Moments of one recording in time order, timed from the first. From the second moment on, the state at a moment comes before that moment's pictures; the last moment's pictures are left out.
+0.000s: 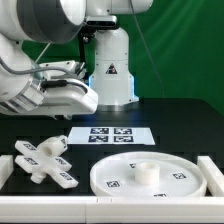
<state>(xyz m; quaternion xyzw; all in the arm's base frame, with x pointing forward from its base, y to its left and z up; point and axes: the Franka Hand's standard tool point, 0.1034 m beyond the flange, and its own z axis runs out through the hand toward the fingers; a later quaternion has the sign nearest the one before) 0.456 -0.119 0.080 -0.88 0.17 0.42 0.16</state>
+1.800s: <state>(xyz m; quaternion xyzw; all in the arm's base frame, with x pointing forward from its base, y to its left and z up) 0.469 -0.146 0.014 -0.88 0.15 0.43 0.15</state>
